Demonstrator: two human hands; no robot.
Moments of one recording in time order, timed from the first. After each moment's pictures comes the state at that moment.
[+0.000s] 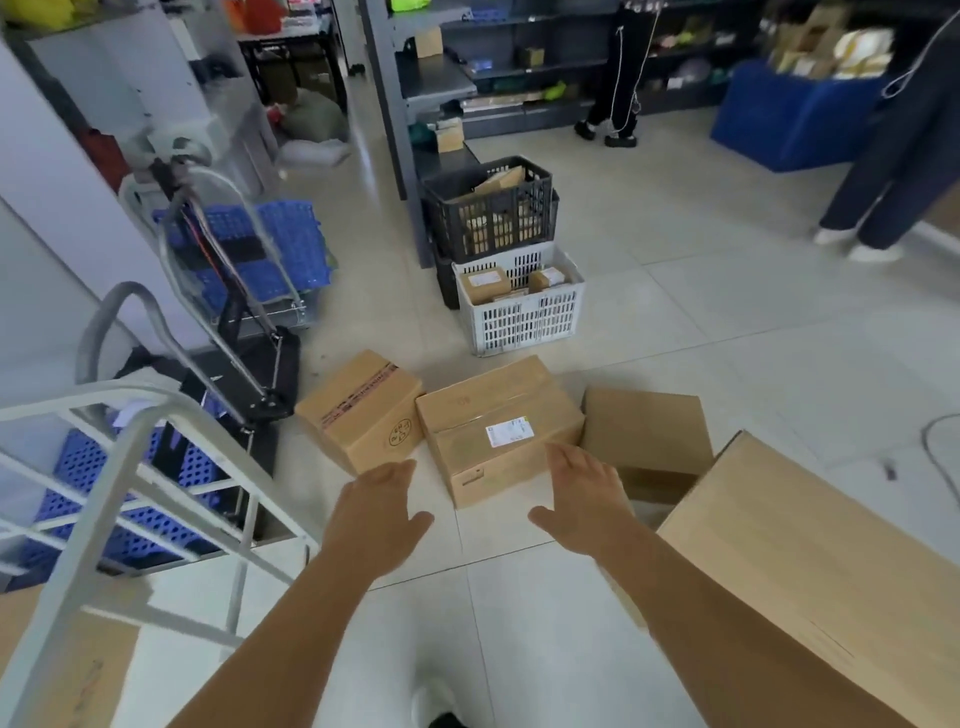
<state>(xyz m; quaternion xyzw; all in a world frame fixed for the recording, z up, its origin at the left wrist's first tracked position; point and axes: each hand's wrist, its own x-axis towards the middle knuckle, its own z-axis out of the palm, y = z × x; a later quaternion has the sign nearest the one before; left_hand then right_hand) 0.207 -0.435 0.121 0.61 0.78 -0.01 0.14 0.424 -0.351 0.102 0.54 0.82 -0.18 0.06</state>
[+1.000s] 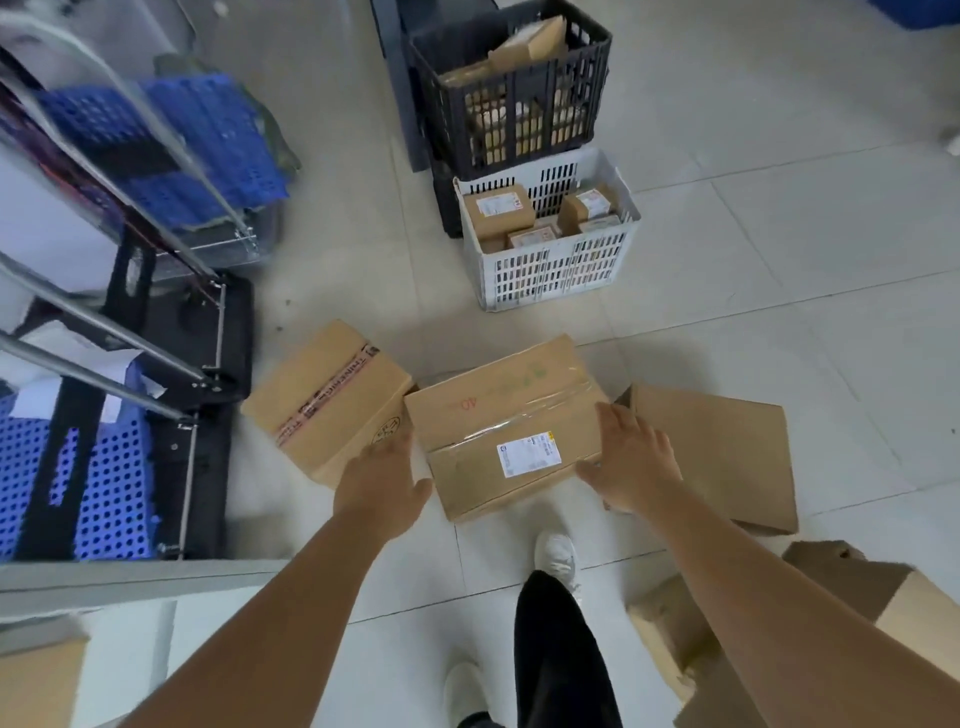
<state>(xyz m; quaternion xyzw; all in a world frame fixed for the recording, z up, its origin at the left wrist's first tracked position) 0.085 -0.102 -0.028 0.55 0.80 -0.06 0.24 0.338 -0.001 -0.025 0.59 0.77 -0.20 0.14</state>
